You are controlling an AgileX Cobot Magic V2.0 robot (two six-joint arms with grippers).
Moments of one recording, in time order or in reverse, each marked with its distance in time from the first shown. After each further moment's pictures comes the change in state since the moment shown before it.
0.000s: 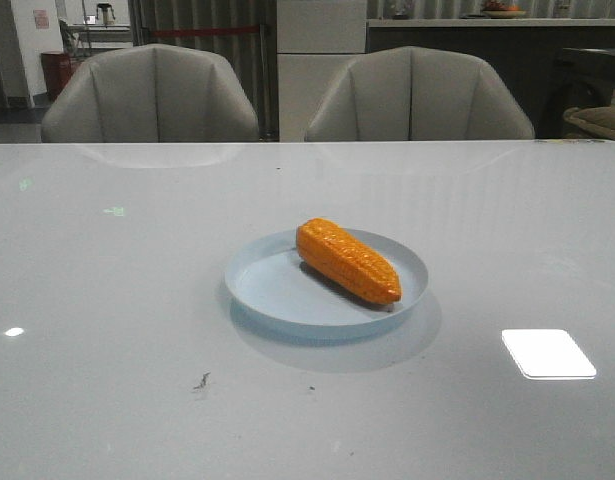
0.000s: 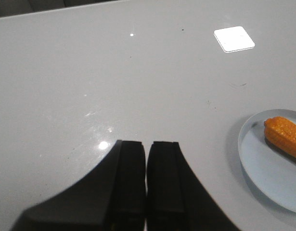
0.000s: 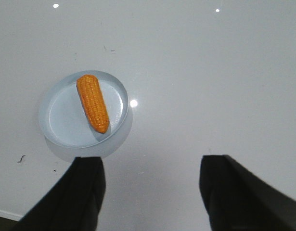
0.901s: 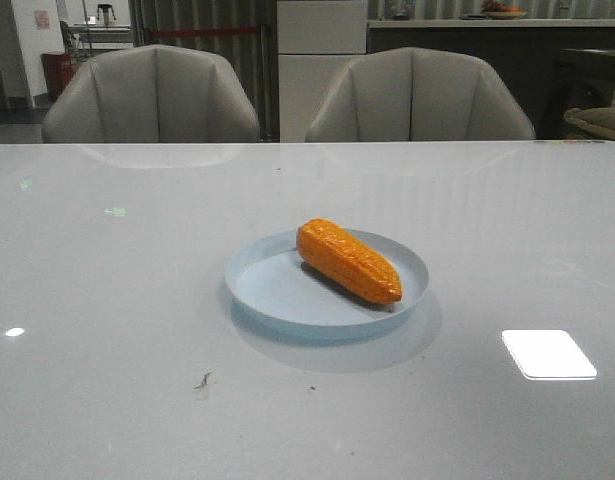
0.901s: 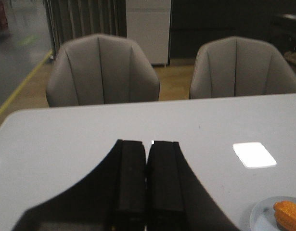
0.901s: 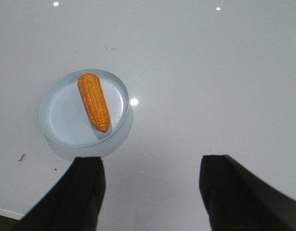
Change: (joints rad) left arm -0.004 -0.479 0.386 0.247 -0.398 -0.284; right arm 0.000 0.000 0.000 0.002 0.000 0.001
